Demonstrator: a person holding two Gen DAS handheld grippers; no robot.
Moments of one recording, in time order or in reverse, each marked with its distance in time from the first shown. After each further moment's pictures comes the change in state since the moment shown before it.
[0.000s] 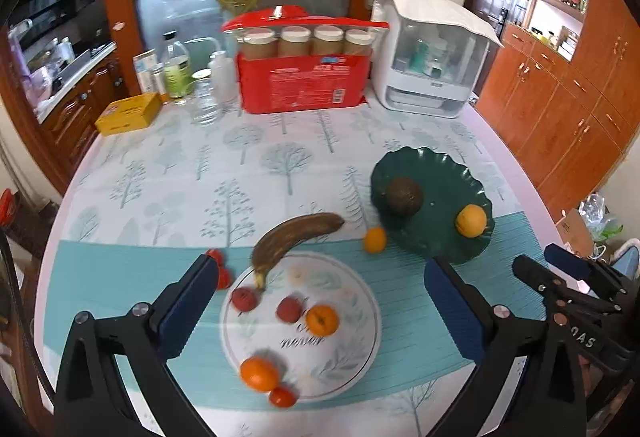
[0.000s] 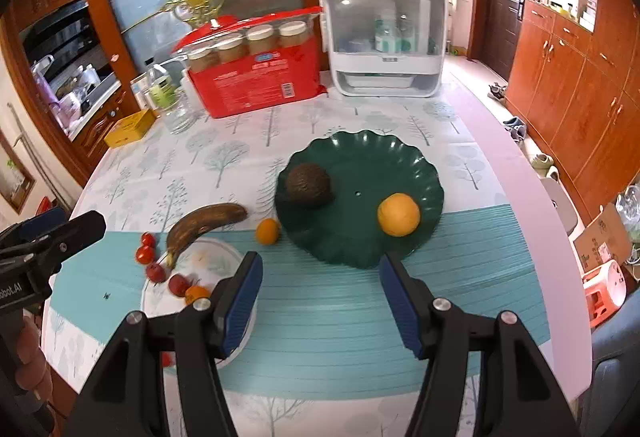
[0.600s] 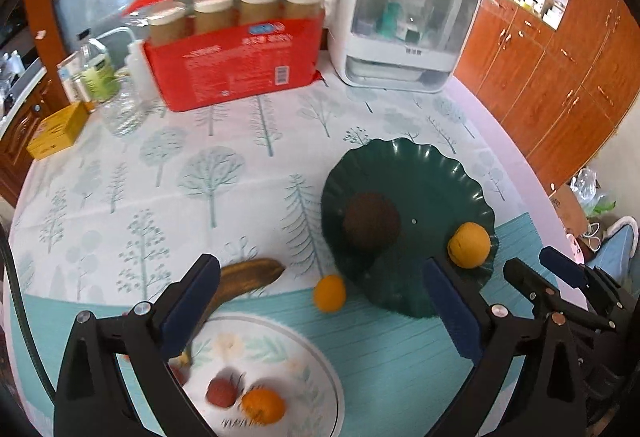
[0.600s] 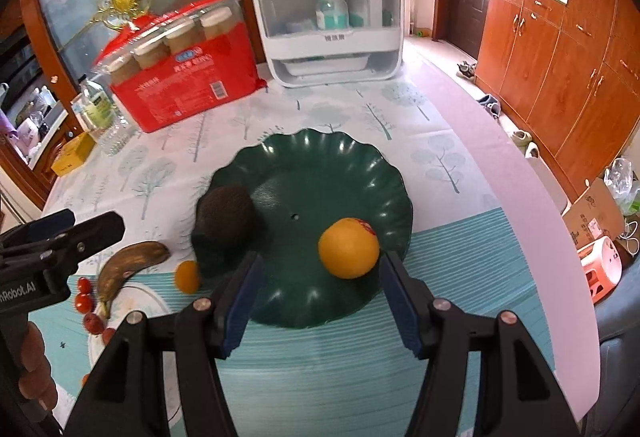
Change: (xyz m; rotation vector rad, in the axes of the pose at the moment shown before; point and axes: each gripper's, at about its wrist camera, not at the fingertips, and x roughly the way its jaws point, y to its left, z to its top) left arm 0.128 -0.066 0.057 0.083 0.097 -0.095; right arm 0.083 -0.060 0.033 0.111 0.020 -0.102
